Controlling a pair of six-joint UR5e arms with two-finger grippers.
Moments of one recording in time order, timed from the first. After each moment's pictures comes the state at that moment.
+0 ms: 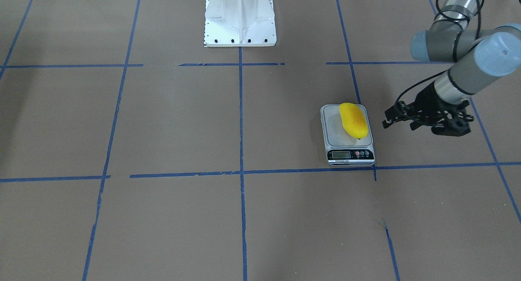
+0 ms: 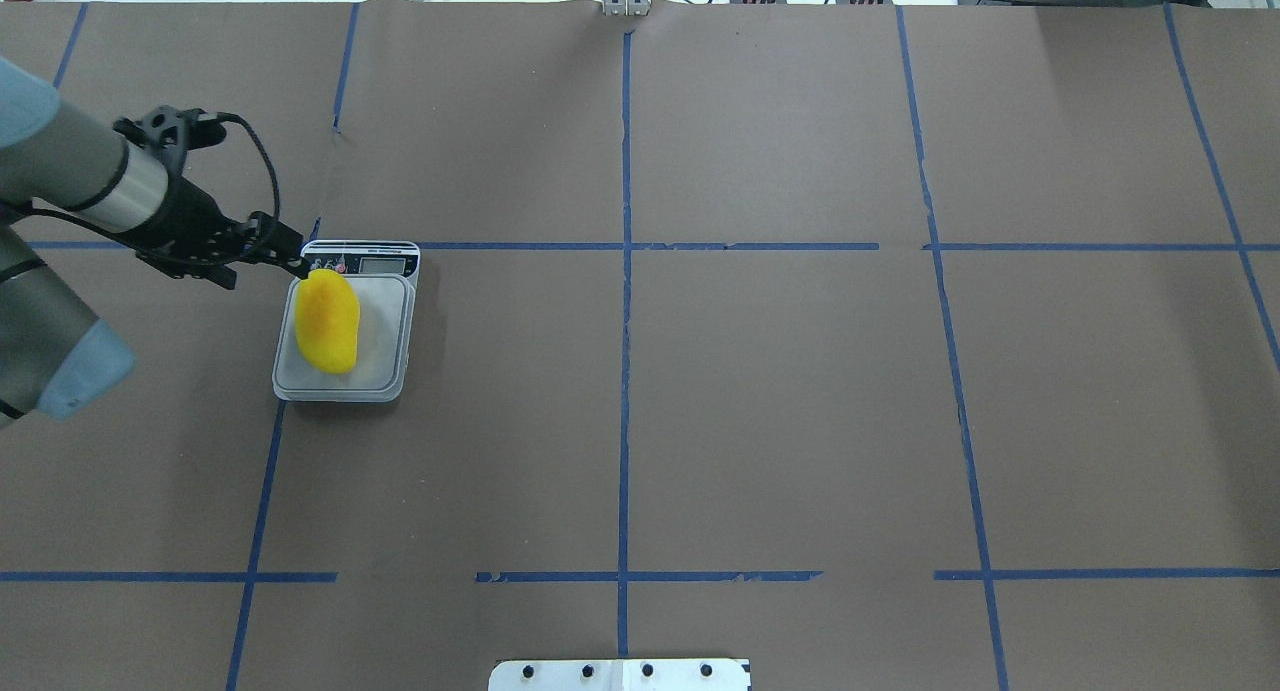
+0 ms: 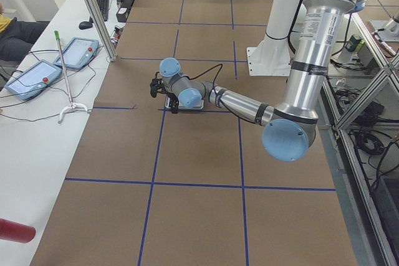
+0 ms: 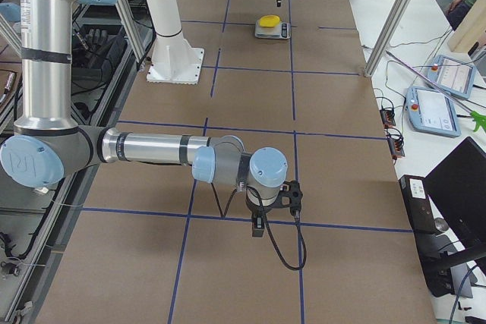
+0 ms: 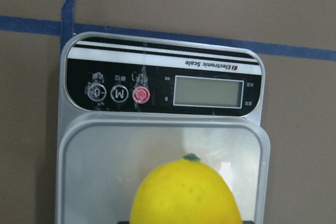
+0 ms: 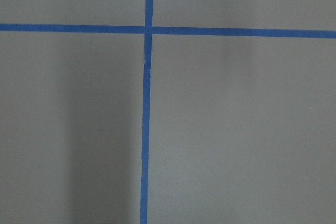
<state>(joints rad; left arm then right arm) -1.06 -1.73 -1.67 -2.01 -2.36 -0.80 1.62 -1.66 1.66 -1.68 2.35 -0.12</state>
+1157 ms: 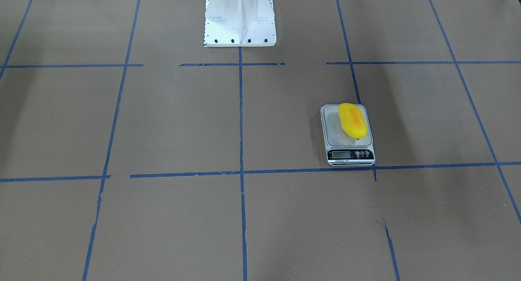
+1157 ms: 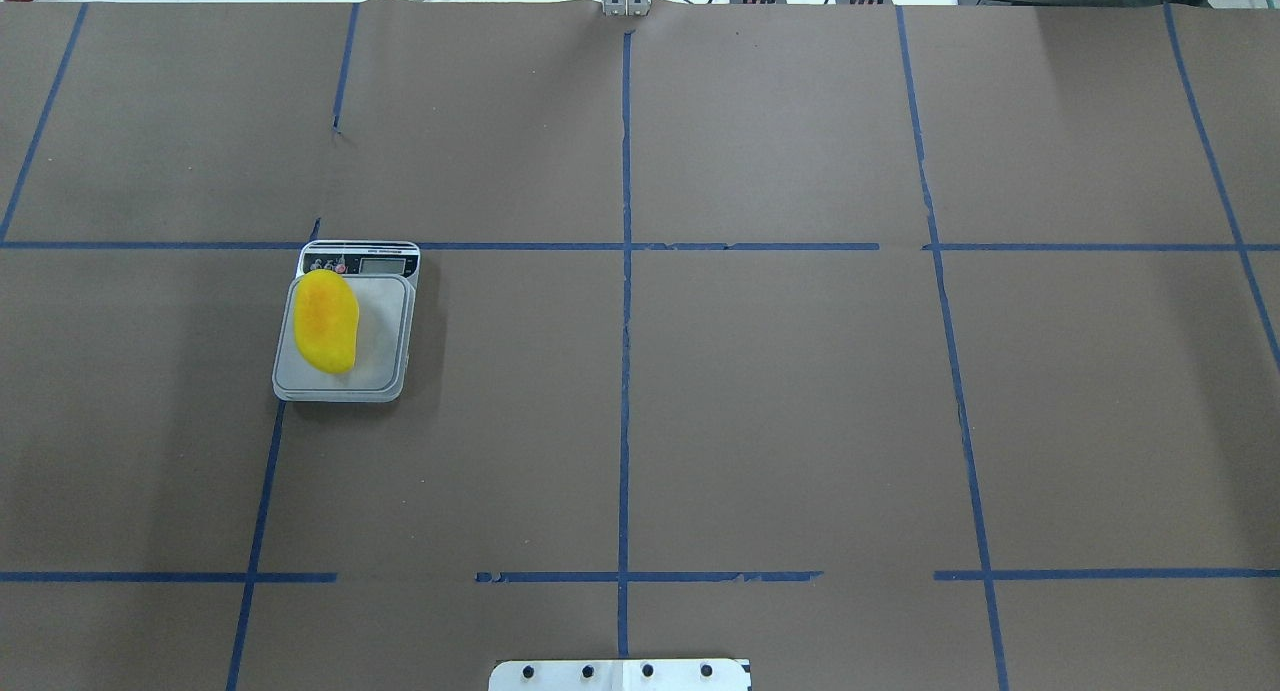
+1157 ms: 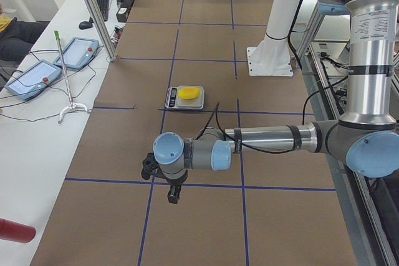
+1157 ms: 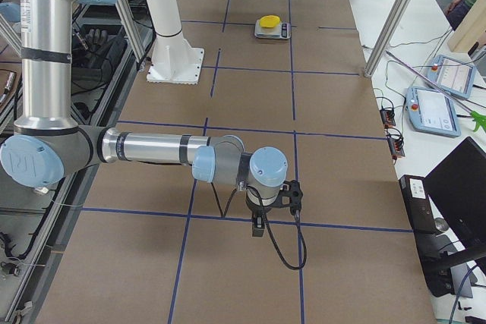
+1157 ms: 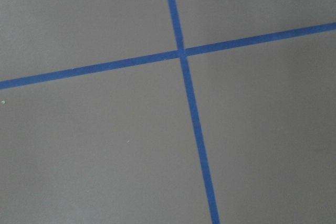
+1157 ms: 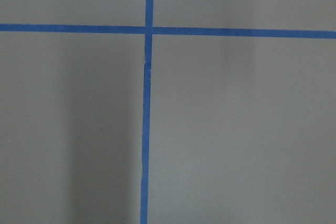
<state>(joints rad) -1.60 -1.52 -1.55 -1.60 -2.38 0.19 1.62 -1.66 1.66 -1.68 2.35 -0.12</state>
